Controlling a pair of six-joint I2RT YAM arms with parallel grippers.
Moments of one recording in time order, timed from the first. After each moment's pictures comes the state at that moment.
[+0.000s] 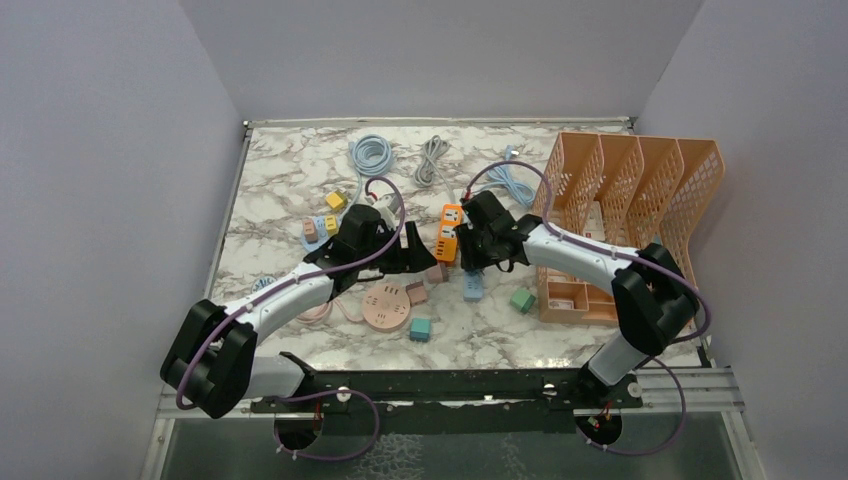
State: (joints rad) left arm -0.56 1.27 0.66 0.03 0.35 -0.65; right arm 0.71 1.59 1.04 -0.42 0.11 0.39
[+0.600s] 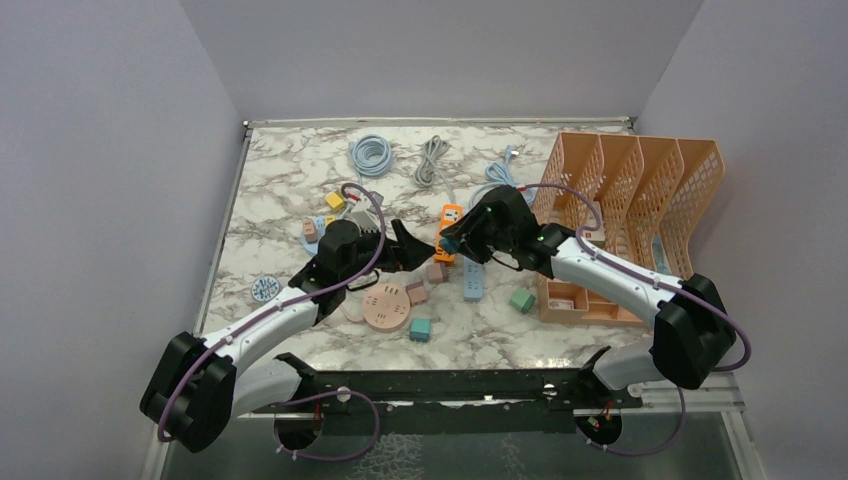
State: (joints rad) left arm -0.57 1.10 0.51 0.35 0.29 -0.75; right arm 0.71 1.41 0.97 -0.25 0.02 1.40
